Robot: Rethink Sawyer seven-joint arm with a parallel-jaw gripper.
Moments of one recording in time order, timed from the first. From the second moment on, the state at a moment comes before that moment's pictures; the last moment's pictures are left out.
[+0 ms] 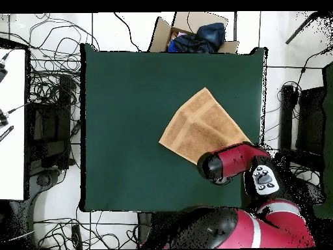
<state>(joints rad) -0.52 -0.42 0.05 1.59 -0.95 0.64 1.88</state>
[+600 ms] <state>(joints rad) -0.58 -0.41 0.07 1.63 -0.92 0.64 1.88</state>
